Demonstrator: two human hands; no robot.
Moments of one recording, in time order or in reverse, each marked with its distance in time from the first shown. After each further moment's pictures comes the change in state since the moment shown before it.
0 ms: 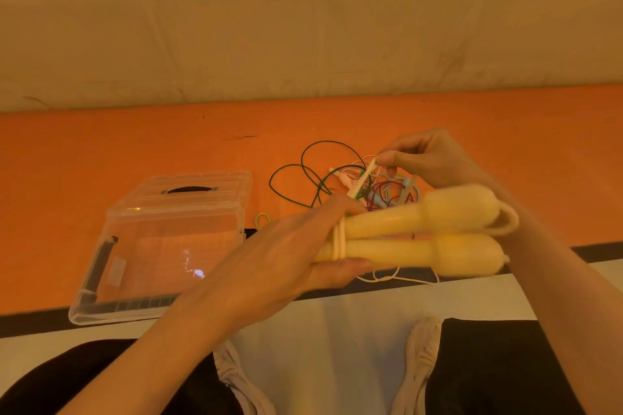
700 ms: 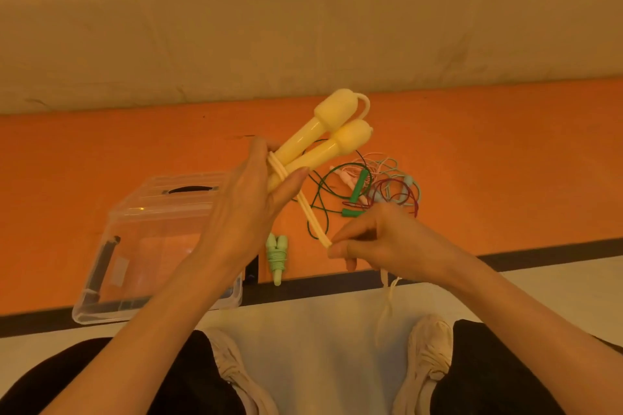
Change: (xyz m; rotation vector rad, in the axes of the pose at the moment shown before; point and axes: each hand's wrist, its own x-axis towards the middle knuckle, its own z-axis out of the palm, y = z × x) left_hand 0.027 -0.037 -0.009 0.051 0.539 -0.209; right_hand -0.066 -0.016 0.065 -0.113 -0.358 0.062
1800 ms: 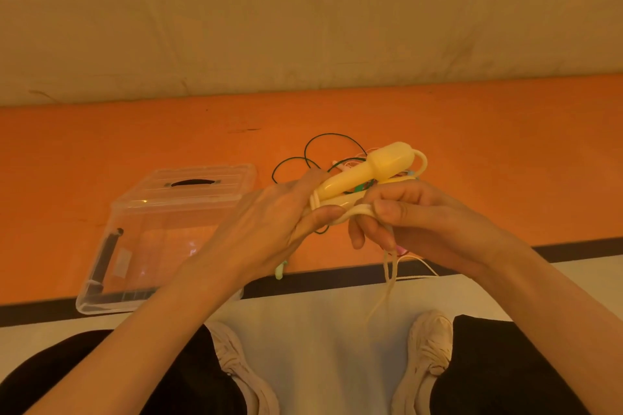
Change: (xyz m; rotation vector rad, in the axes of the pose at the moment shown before) left_hand -0.010 -0.001 0.005 0.299 -0.304 0.285; right_hand -0.012 -0.015 -0.021 0.827 -0.273 -0.264
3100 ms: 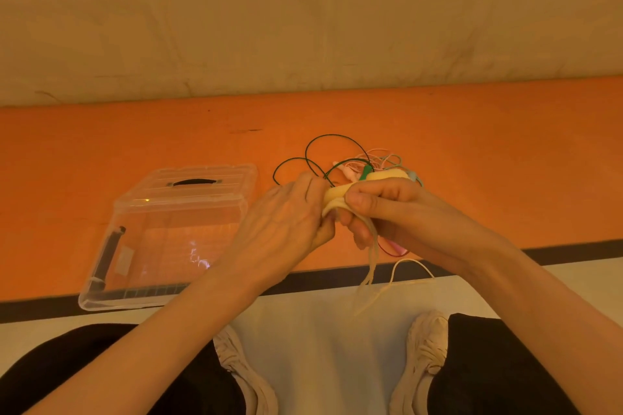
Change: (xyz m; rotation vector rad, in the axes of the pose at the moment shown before) left_hand 0.003 0.008 0.026 0.331 0.151 0.040; right_hand 0.007 0.000 0.008 -0.214 0.194 0.125
